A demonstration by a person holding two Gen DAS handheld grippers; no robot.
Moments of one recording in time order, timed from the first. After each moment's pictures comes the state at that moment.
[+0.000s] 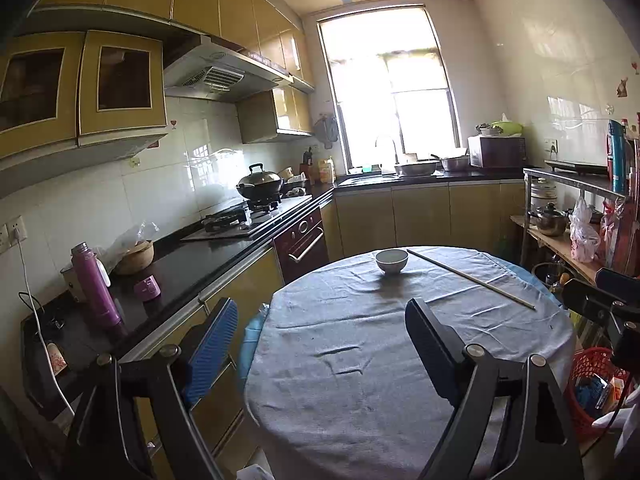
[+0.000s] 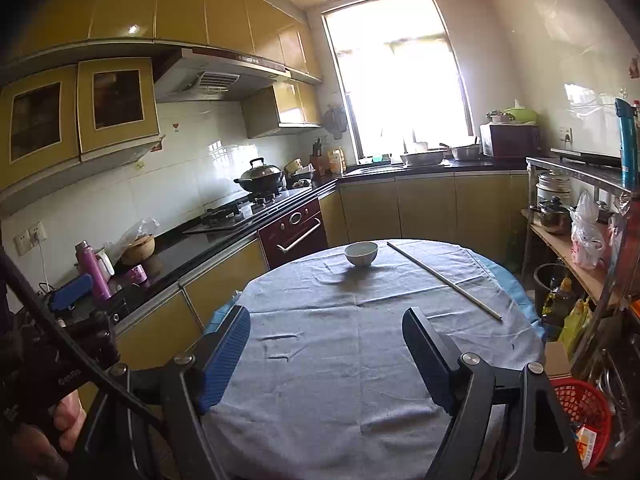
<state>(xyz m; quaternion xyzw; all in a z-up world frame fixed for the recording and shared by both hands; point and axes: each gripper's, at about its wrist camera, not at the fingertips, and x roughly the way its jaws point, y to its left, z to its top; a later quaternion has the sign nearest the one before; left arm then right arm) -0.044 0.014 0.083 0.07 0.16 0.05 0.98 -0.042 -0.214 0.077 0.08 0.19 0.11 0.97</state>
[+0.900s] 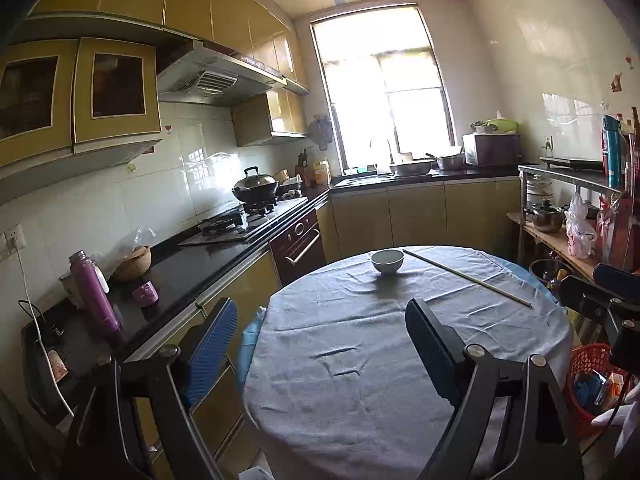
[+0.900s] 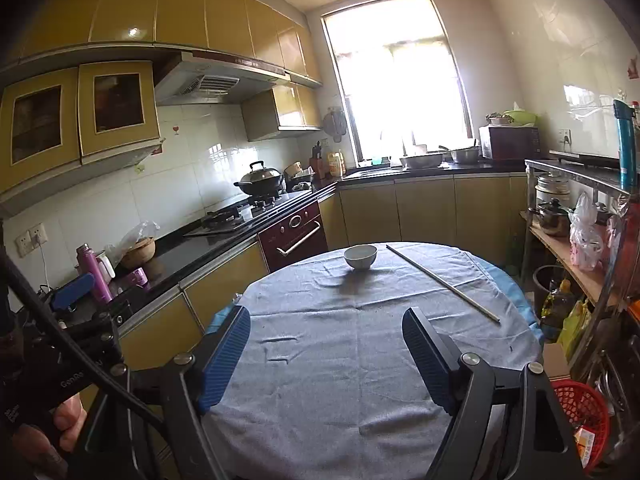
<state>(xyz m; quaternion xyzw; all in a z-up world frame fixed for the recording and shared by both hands) -0.045 0.013 0.087 0.08 0.16 0.04 0.98 -0.046 -0.220 0.081 0.08 0.19 0.11 0.97</state>
